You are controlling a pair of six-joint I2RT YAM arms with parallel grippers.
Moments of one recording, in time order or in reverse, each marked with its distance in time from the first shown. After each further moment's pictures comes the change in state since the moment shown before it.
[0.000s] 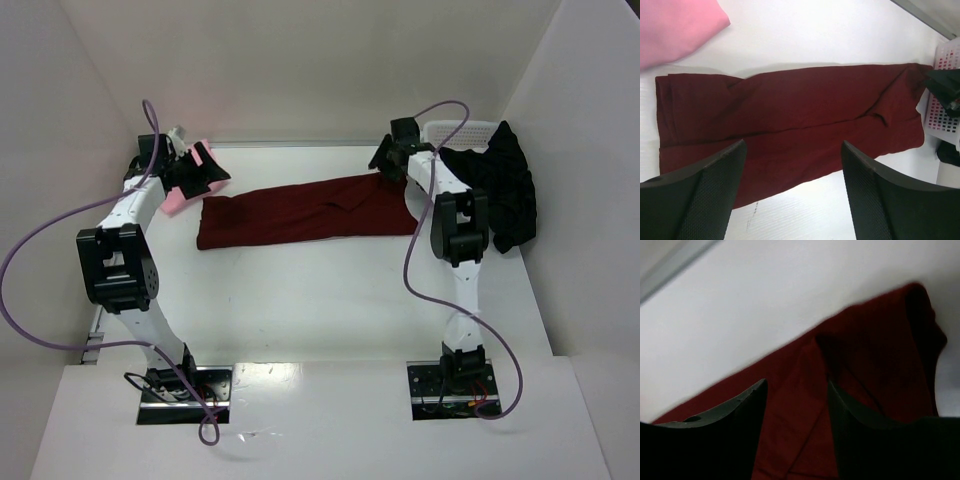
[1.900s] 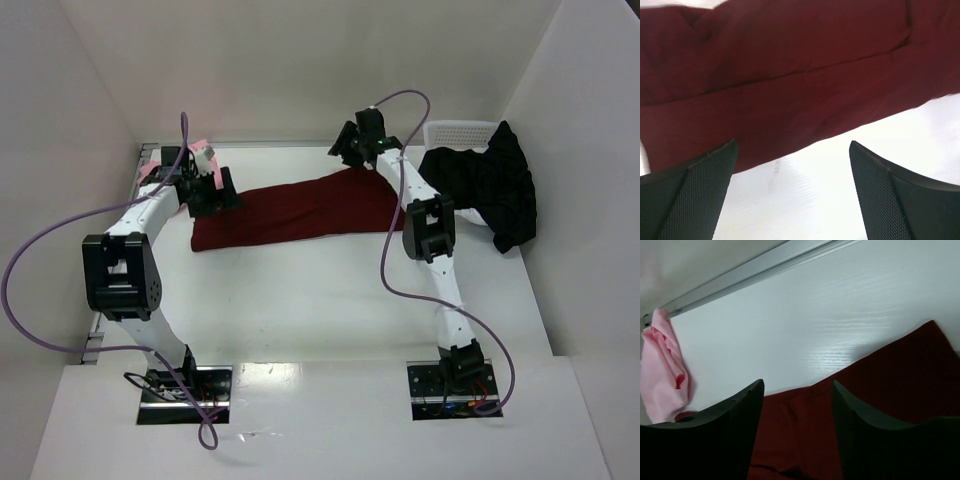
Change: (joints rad) left arm -0.100 -0.074 -0.113 -0.150 -0.083 0.232; right arm 0.139 0.262 0.416 -0.016 -0.129 0.073
